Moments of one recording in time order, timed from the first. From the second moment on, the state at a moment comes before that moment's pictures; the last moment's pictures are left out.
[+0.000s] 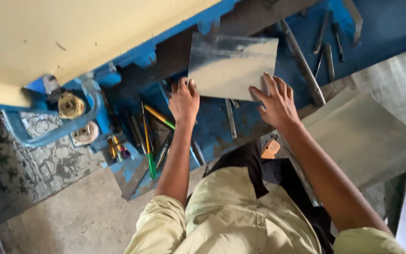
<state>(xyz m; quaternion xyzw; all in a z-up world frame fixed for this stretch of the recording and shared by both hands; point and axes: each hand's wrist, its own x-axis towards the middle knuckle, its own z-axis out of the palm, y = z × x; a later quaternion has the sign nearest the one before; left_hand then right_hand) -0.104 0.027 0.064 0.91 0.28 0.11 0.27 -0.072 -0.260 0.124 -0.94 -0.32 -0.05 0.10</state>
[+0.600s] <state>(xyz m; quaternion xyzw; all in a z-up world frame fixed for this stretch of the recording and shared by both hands) -0.009 -0.006 -0.022 0.58 0.25 0.18 0.76 0.113 -0.293 0.061 -0.92 -0.31 -0.14 0.20</state>
